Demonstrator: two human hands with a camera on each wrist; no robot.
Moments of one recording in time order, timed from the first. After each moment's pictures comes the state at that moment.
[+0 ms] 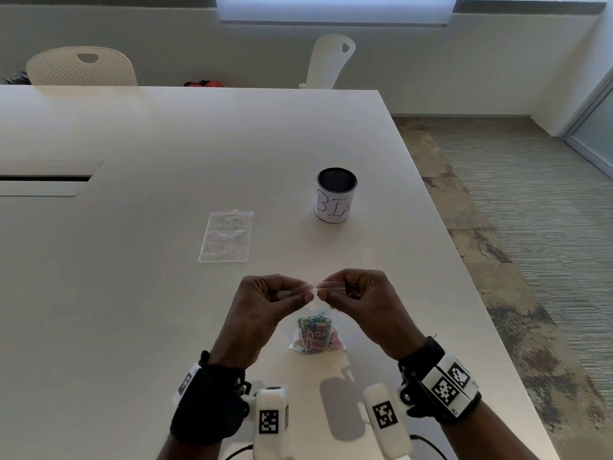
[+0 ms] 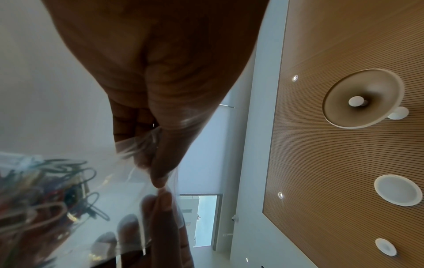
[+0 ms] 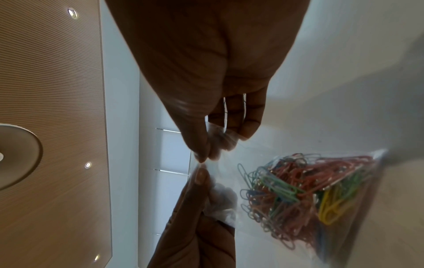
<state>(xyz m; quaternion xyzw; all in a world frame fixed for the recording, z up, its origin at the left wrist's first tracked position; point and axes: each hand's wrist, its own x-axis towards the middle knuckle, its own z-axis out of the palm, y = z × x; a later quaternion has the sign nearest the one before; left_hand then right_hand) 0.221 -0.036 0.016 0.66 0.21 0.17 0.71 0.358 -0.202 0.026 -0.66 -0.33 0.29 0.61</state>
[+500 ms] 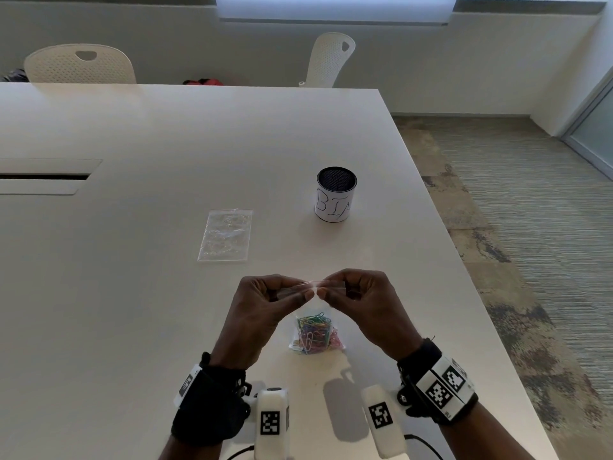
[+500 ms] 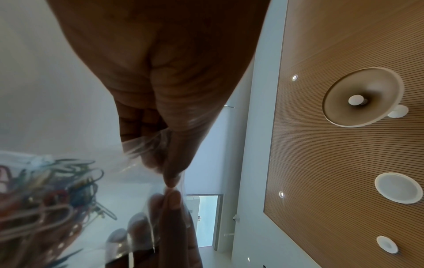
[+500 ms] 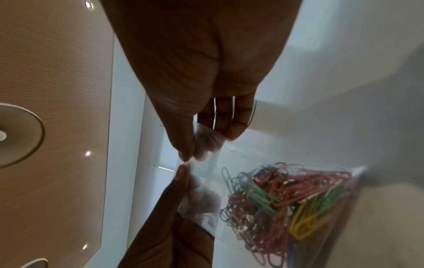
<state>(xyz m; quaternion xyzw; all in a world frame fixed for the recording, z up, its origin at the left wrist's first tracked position) 0.220 -0.038 0.016 0.66 0.20 0.18 0.70 0.359 -0.201 0.020 -0.68 -0.36 0.24 0.59</state>
